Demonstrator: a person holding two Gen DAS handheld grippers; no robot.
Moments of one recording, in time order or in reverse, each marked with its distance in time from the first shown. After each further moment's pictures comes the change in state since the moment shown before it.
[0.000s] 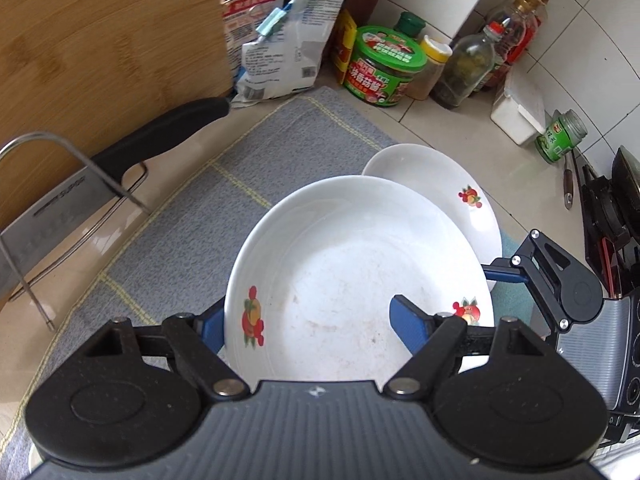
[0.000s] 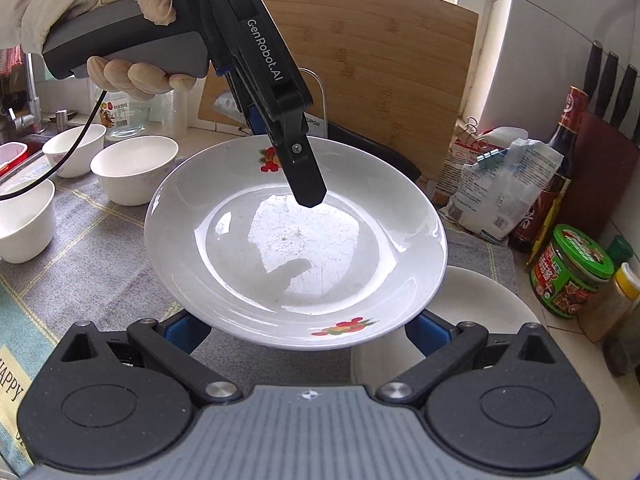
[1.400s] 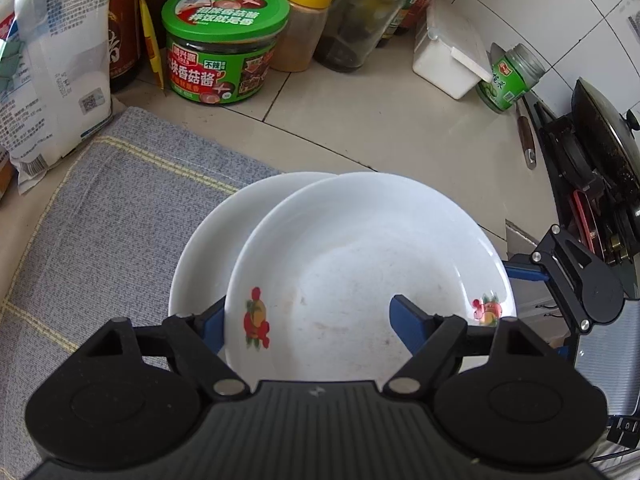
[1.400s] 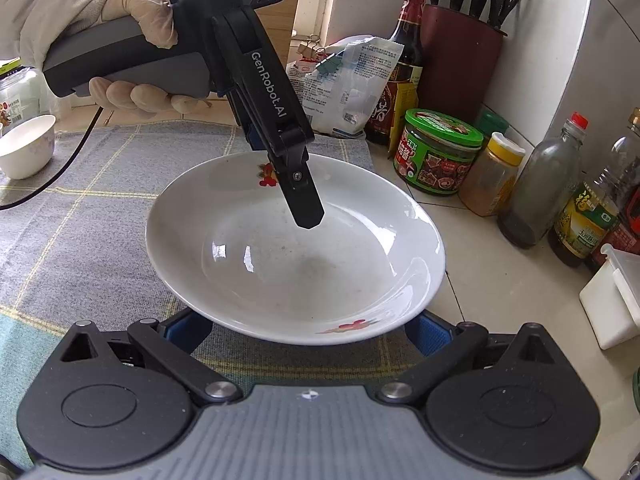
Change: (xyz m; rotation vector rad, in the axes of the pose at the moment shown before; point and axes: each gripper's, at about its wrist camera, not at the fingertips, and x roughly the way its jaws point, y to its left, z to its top) left arm 0.122 -0.091 0.079 0.230 0.123 -0.163; right arm -0.038 -0.076 -0.059 0.202 0.129 -0.232
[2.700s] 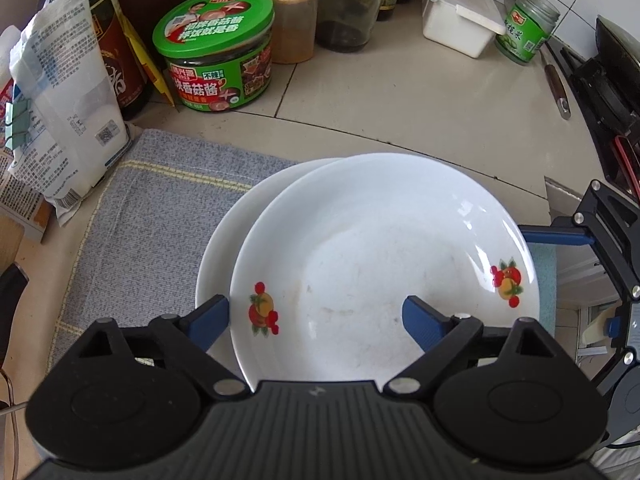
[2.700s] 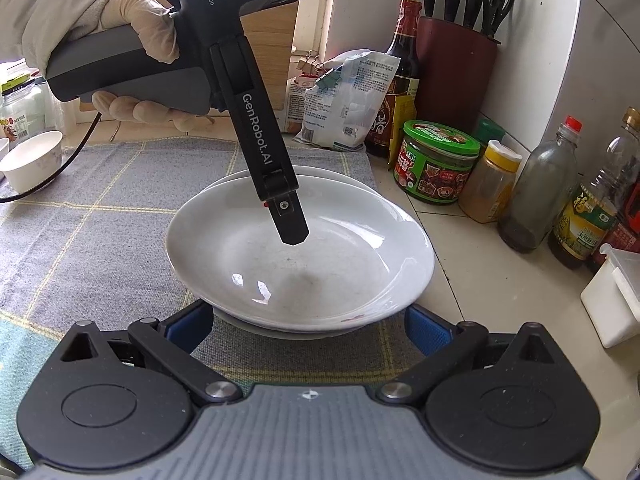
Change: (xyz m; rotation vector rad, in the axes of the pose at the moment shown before) left arm -0.008 -0.028 0.010 0.126 0.053 0.206; right arm -0.009 0.000 0.001 0.023 -0.045 0.016
